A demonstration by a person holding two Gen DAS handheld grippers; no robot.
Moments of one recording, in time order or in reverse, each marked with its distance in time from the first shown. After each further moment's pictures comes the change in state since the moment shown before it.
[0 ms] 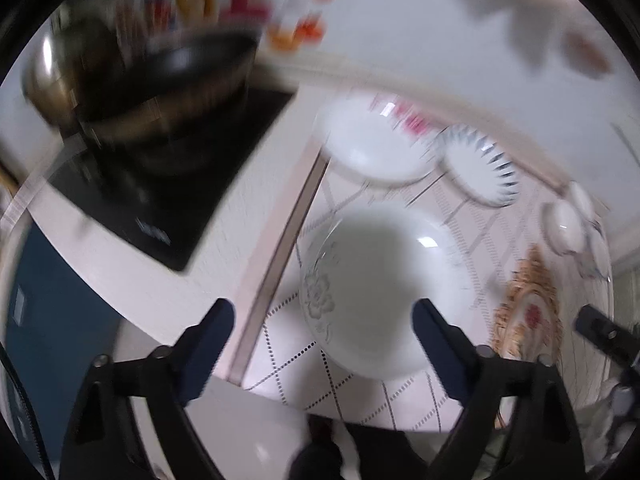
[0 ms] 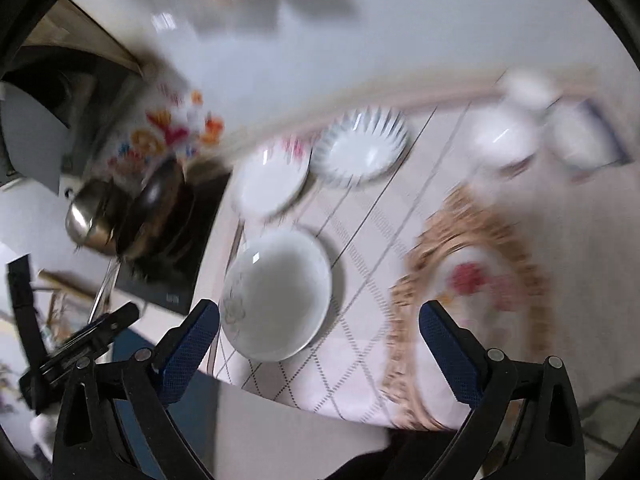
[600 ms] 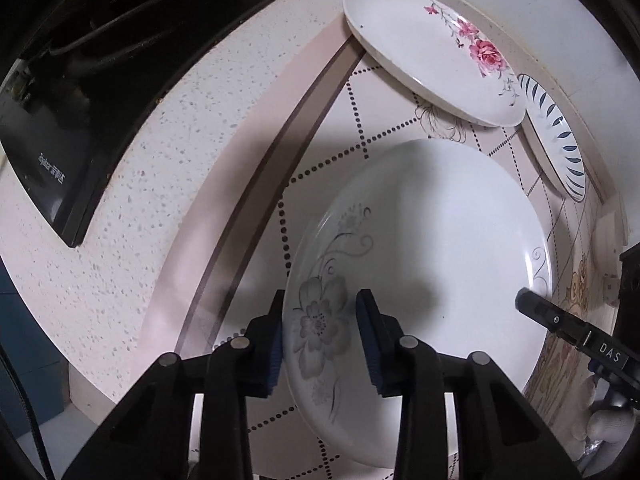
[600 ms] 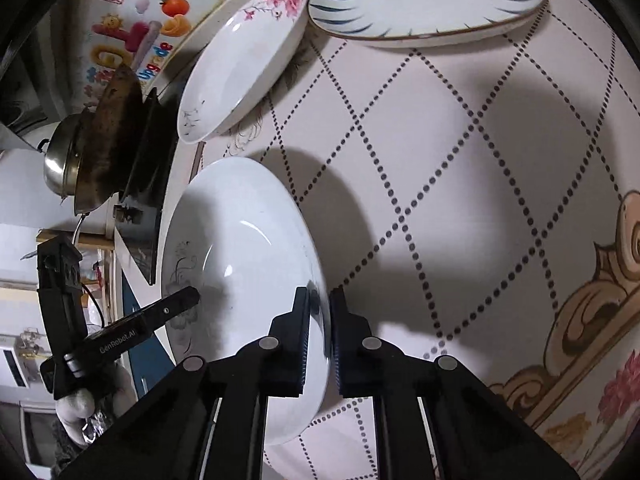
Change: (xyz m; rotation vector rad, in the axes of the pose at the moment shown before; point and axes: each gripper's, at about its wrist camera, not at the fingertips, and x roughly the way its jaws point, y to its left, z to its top) left arm 0.125 0.012 -0.004 -0.102 0.213 -0.078; right arm 0.243 -0.023 0.025 -0.032 0.376 0.131
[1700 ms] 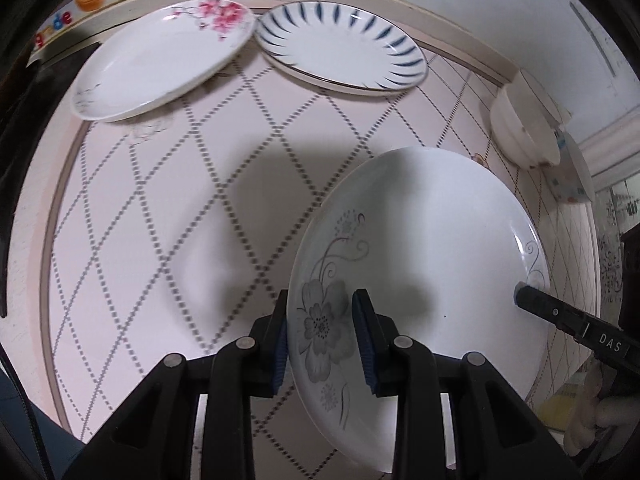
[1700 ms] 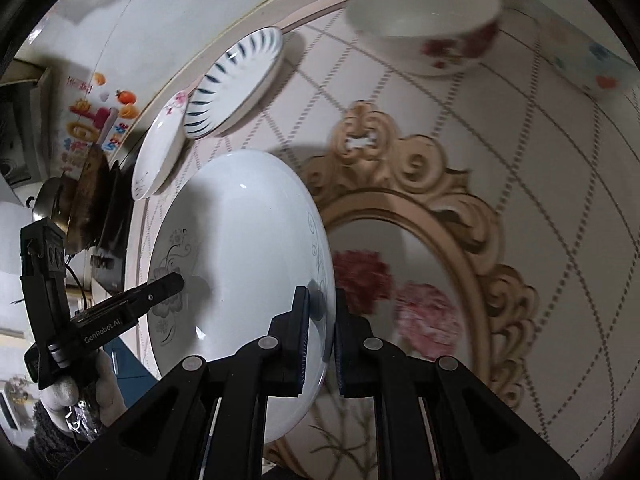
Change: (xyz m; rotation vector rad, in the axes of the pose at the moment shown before) left arm 0.006 -0.191 -0.045 0.369 -0.008 -0.106; right arm -0.164 -0.139 -0.091 0.157 -0.204 -0.120
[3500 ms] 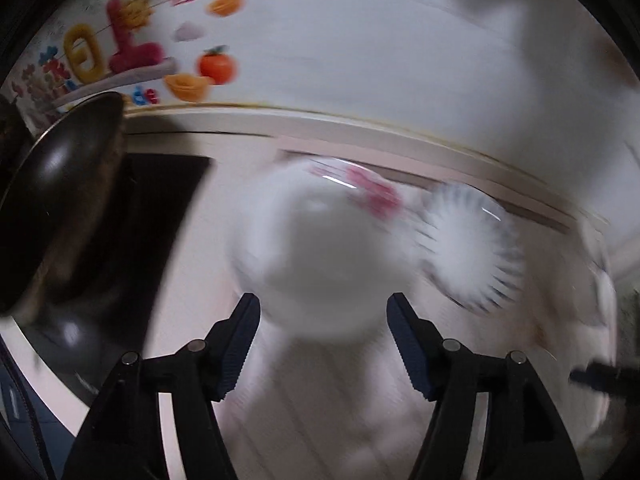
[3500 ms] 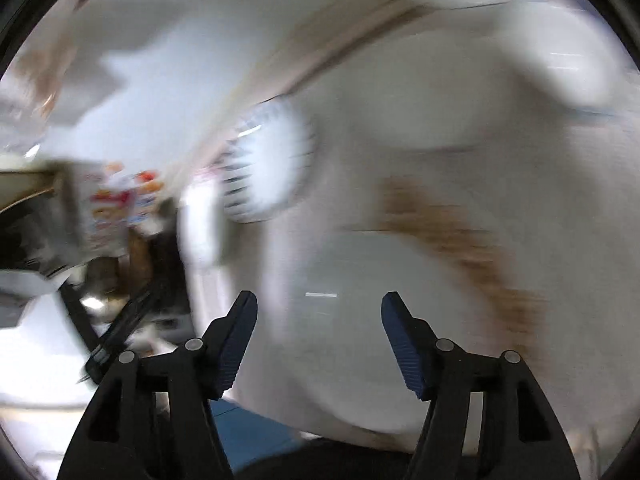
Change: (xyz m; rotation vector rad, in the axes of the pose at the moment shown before) left arm -0.099 0.159 0.153 -0.088 -0.221 0.164; right arm -0.047 0.056 0.074 0.244 0.028 0.164
